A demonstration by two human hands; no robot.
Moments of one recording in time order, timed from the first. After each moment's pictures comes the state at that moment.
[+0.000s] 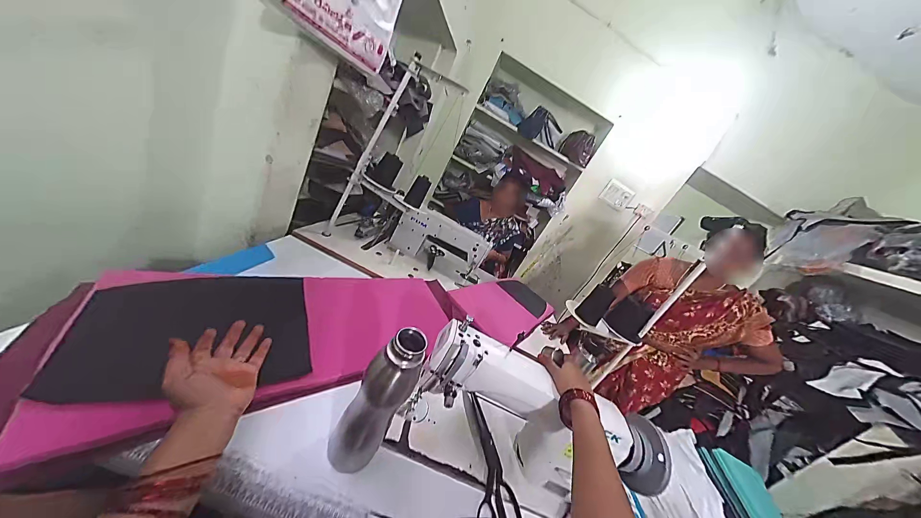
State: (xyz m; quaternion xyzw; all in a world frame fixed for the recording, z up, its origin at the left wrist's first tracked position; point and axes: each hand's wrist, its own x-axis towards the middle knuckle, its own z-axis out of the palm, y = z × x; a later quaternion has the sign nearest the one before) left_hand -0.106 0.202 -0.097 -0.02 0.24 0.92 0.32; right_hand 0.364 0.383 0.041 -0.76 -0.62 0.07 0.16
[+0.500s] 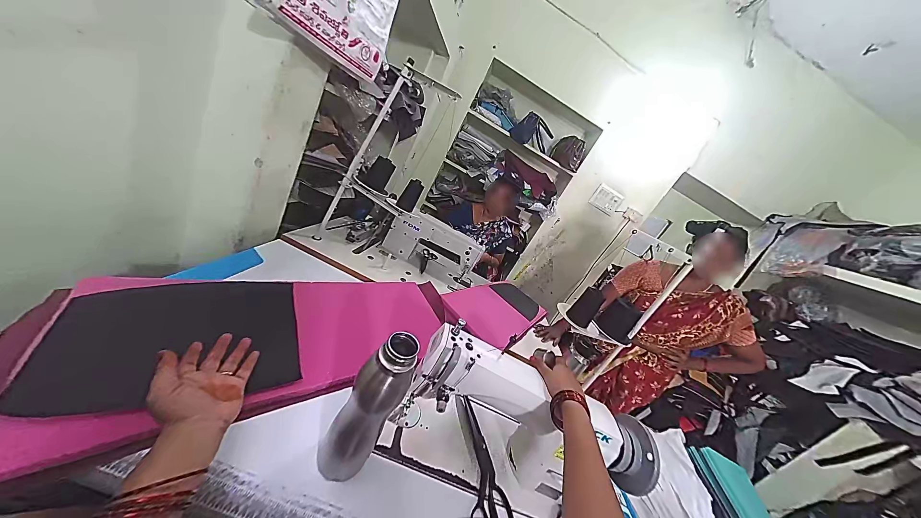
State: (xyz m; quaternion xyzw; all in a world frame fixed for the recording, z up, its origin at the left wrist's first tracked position) left_hand -0.105 0.203 -0.108 -0.04 0.25 0.91 0.32; right_hand 0.365 0.384 0.039 -0.77 -0.62 0.08 0.16
